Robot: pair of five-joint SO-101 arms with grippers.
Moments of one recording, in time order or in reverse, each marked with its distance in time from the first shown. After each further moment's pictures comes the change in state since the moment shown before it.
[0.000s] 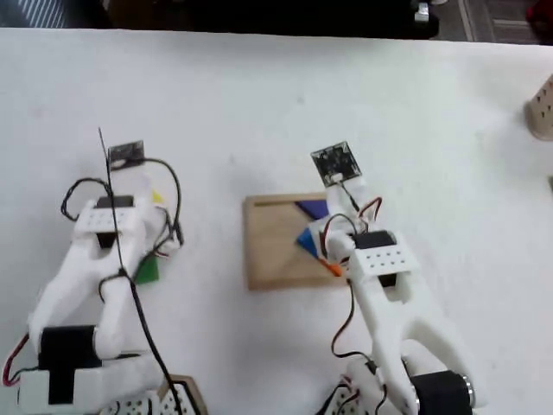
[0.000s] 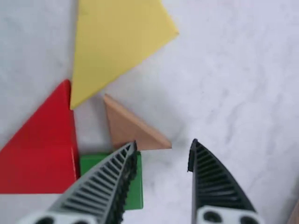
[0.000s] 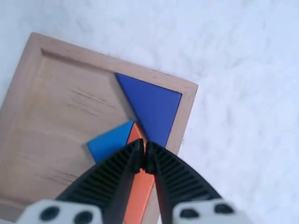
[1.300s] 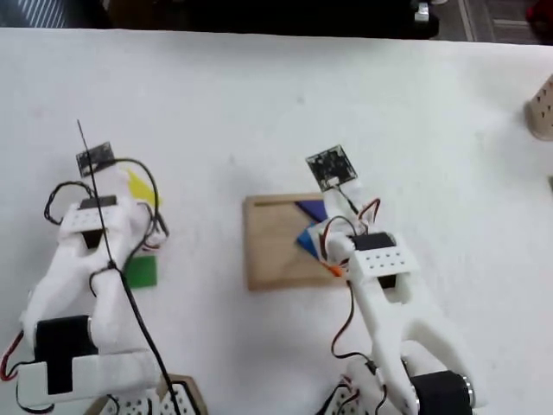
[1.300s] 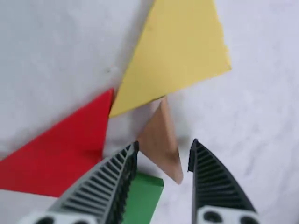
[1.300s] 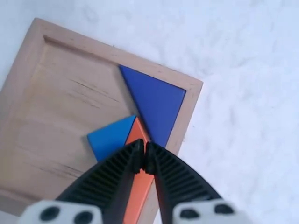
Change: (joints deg) left arm -5.5 2.5 -0.7 -3.3 6.2; right arm -0.1 0.0 0.9 0.0 3.3
